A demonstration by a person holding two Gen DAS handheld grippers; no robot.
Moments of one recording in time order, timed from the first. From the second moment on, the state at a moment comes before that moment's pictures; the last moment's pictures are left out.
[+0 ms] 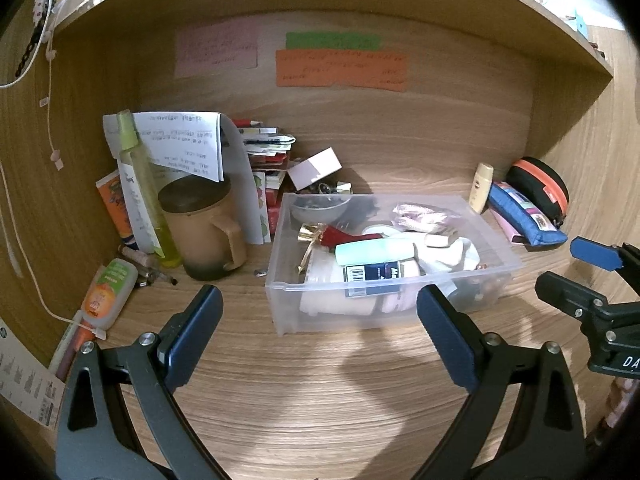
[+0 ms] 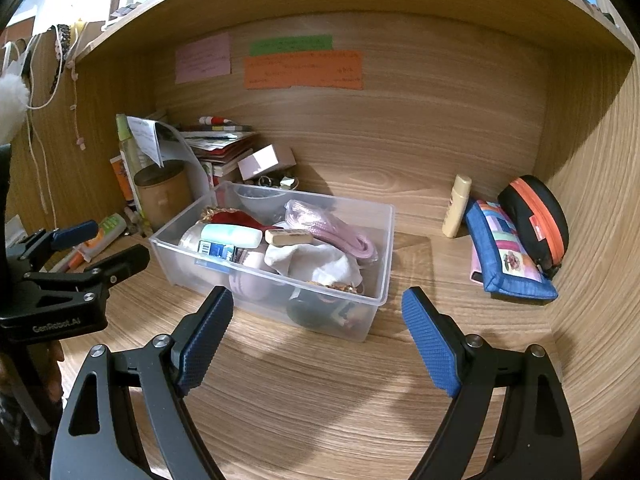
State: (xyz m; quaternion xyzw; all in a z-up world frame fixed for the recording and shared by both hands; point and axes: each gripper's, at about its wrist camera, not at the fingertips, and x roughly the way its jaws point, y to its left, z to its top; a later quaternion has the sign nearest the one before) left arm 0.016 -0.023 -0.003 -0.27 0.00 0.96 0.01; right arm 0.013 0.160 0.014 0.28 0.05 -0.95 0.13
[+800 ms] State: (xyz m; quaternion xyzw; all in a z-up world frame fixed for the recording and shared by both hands) left arm 0.018 -0.020 -0.005 -0.28 -0.01 0.96 0.04; right arm 0.011 0.163 0.011 0.29 0.04 -0.95 0.14
